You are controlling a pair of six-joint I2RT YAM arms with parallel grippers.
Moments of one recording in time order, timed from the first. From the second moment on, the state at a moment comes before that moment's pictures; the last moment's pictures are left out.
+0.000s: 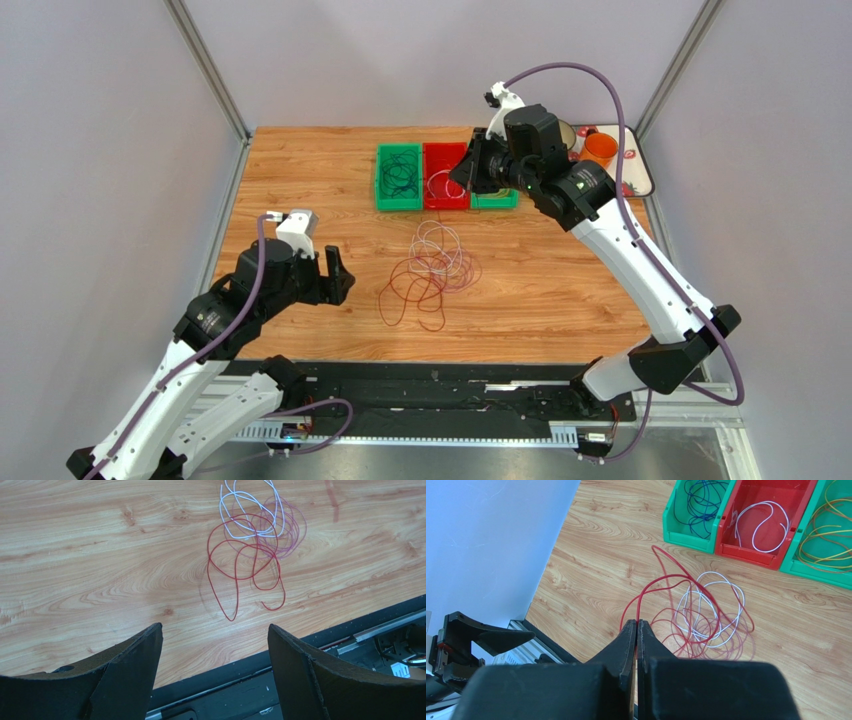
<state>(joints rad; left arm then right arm) -0.61 0.66 0.98 -0.92 -0.11 -0.41 0.65 1.46 1.76 -0.74 -0.06 0.50</state>
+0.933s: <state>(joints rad) -0.61 0.62 0.97 -0.91 -0.11 -0.41 0.53 1.81 2.02 -0.67 0.11 0.48</state>
